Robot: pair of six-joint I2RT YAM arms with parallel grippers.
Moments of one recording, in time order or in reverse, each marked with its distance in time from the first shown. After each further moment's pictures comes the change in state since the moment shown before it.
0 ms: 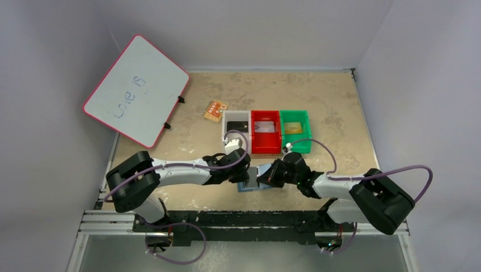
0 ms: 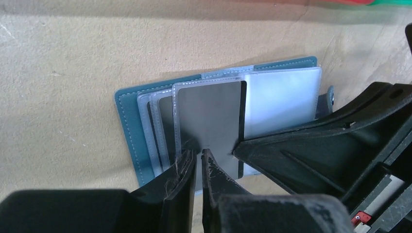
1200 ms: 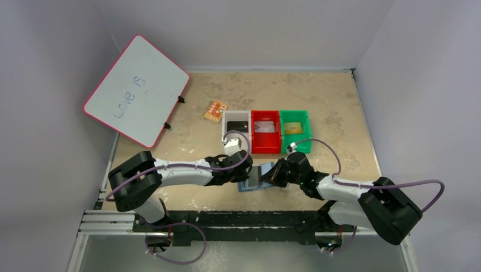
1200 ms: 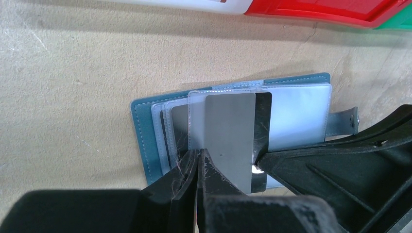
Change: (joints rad) left arm -0.021 0.023 0.014 -0.051 -0.115 -0.031; right arm -0.035 -0.102 -0.009 -0.092 0.013 0.000
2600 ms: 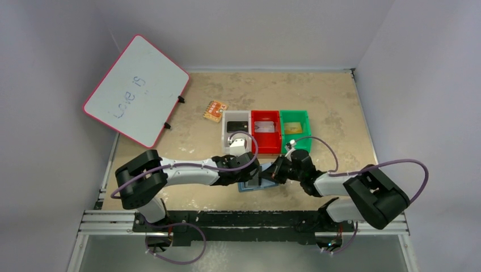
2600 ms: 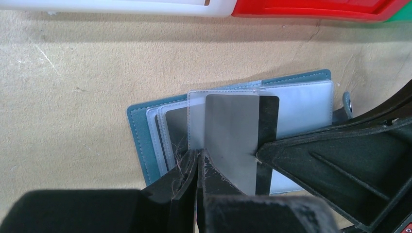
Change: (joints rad) left arm -0.041 0.056 0.084 -0.081 -0.079 0.045; right arm -0.096 0.171 -0.031 0.286 -0.158 -0.045
